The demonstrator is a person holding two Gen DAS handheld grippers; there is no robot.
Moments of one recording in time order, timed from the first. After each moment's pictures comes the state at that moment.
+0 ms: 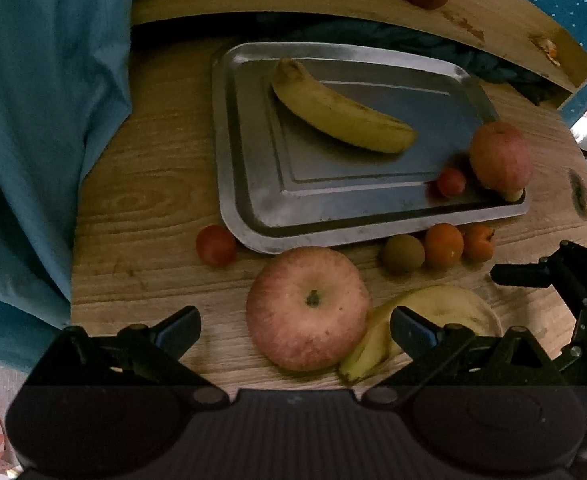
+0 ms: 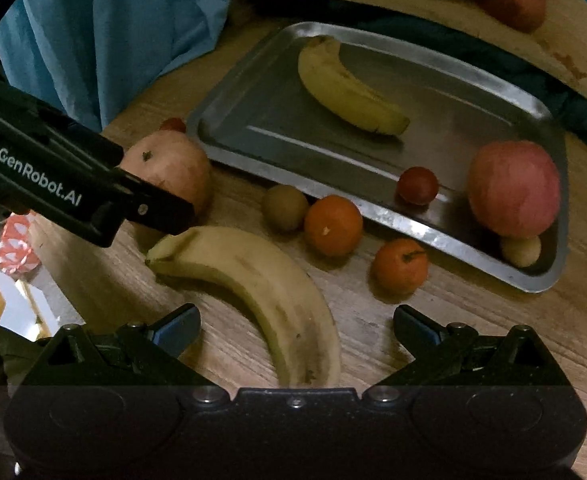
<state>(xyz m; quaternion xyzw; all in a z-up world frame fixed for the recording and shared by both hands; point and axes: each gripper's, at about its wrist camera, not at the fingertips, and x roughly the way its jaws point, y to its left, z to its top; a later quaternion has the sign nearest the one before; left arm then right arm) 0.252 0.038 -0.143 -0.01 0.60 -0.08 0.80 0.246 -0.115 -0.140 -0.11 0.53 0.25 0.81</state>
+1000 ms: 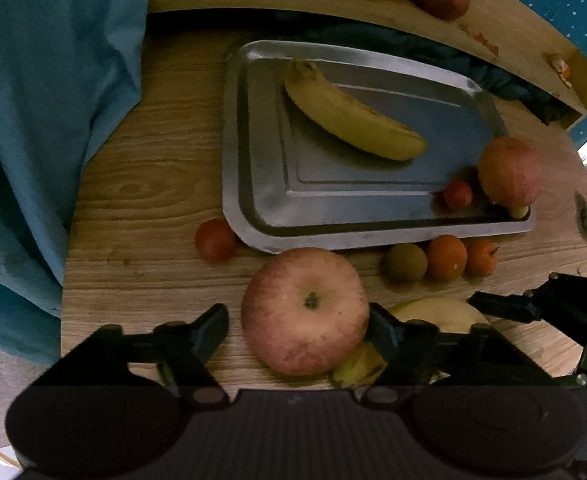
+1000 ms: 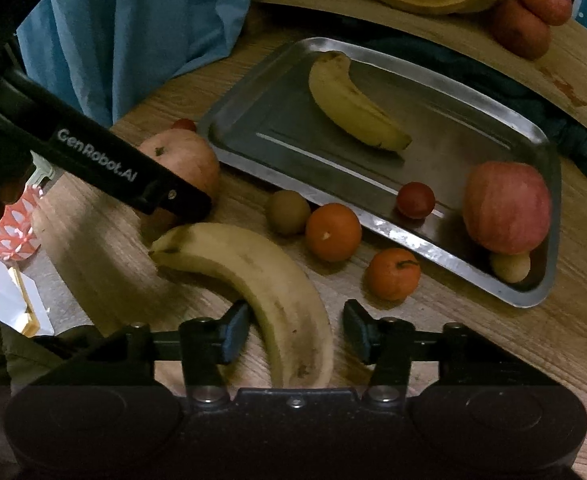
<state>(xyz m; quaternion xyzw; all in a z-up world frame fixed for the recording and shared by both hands) 0.251 0.044 -0.146 -0.04 0.59 -0.07 0.80 0.234 -0.119 -0.133 -0.13 0.50 0.26 0.82</state>
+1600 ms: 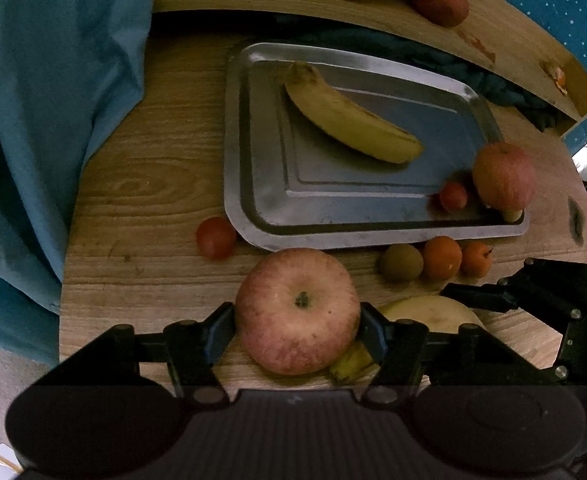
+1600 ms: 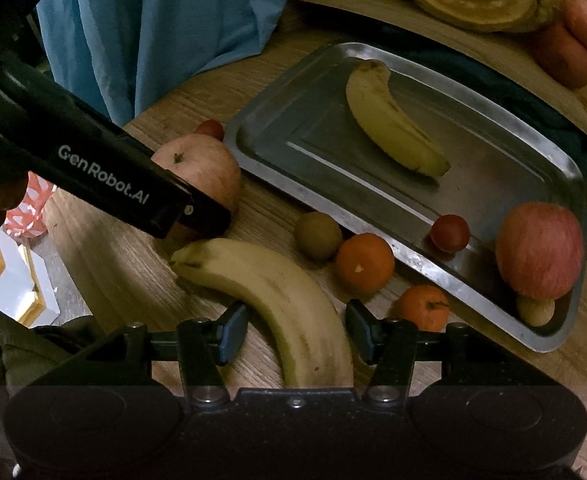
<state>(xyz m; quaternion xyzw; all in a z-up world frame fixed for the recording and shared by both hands) 0.249 0.048 -0.144 -0.06 0.59 -0.07 0.80 0.244 -0.100 -0.132 -0.16 0.49 0.30 0.80</state>
